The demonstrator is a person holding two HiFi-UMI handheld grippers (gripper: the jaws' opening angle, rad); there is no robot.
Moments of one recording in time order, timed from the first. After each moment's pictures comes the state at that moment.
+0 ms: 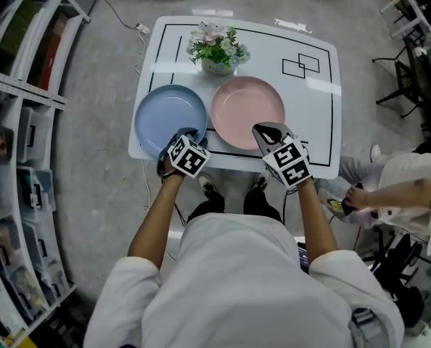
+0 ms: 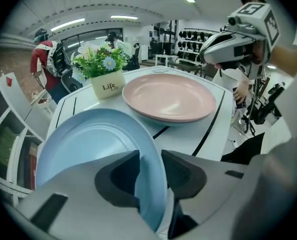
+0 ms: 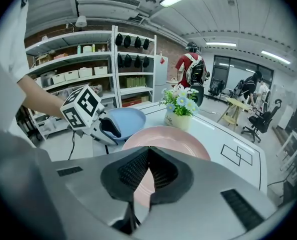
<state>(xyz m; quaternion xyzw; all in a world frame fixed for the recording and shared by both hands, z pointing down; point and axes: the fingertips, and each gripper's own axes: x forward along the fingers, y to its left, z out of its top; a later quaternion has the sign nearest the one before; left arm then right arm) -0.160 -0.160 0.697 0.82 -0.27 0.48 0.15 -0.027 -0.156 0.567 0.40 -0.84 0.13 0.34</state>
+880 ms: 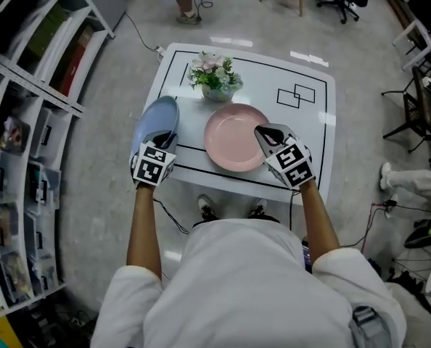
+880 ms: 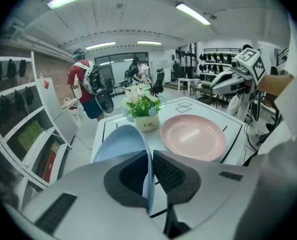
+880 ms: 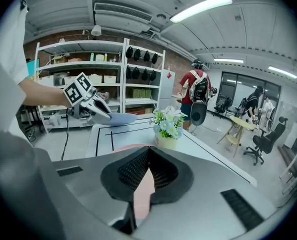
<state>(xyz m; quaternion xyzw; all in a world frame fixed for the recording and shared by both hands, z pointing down) -0.203 -0.207 0.571 0.82 -0.42 0.37 0.13 0.024 -0.201 0.504 0.37 -0.88 0.06 0.30</state>
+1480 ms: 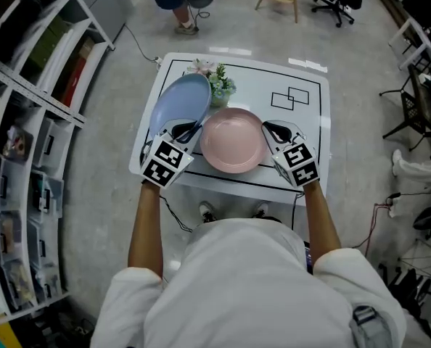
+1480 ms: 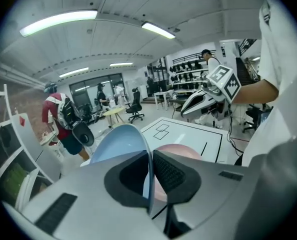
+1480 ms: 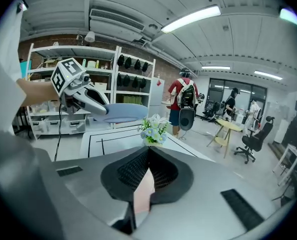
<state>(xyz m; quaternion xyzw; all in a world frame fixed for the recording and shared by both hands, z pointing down) -0.097 -0.203 0.465 0.89 -0.32 0.33 -0.01 0.061 -0.201 0.471 0.42 -0.87 0.05 0.26</state>
